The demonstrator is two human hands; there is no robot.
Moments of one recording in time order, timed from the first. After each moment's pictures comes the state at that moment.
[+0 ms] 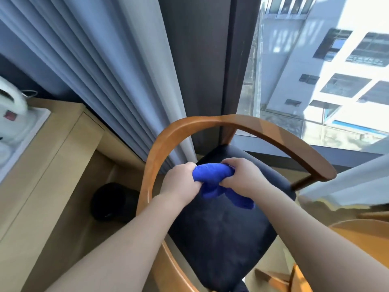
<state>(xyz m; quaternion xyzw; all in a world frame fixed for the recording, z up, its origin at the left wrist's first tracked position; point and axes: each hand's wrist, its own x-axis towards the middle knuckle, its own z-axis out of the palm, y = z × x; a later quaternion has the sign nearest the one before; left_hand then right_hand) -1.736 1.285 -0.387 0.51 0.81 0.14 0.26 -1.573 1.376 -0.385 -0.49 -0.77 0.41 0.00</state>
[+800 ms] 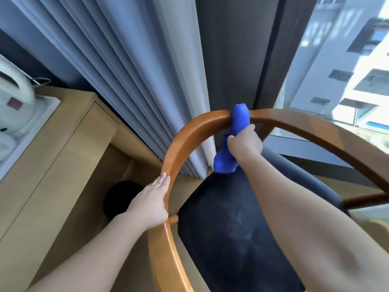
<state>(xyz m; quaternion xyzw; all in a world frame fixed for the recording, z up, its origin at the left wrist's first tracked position) -1.859 1.220 -0.480 0.46 0.84 -0.07 0.28 -1.715 1.467 -0.506 -0.66 -0.65 0.36 0.09</state>
